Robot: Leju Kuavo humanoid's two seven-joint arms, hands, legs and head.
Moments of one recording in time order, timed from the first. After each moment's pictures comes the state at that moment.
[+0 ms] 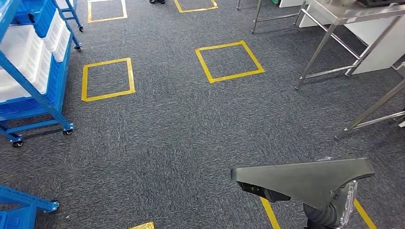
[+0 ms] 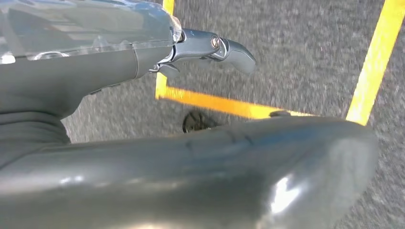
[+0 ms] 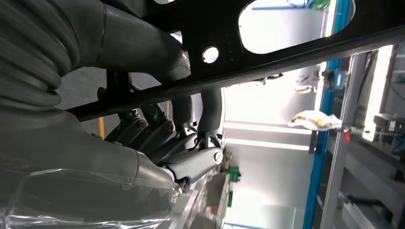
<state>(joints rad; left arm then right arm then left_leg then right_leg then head) -0.03 -0.07 -0.11 -0.17 0.76 0.29 -0.39 0.41 0.20 -0.05 -2.14 0.04 -0.04 -0.65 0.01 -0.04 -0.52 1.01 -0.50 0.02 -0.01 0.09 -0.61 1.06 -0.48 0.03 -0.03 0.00</state>
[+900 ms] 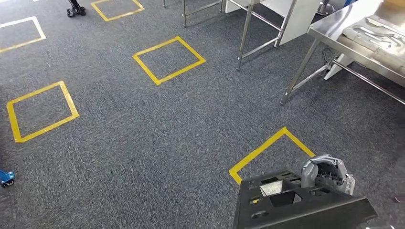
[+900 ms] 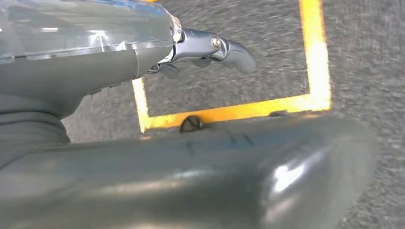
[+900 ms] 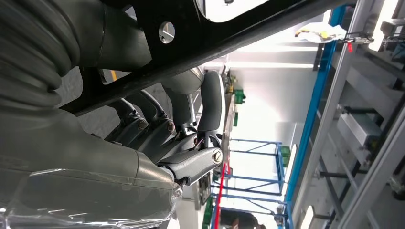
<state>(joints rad) -0.04 -0.05 -0.12 -0.17 0.79 0.34 -0.38 0.38 0.28 -0.09 -2.13 0.08 0.03 -0.64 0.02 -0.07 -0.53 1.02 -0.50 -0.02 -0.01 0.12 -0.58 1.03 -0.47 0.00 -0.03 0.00</state>
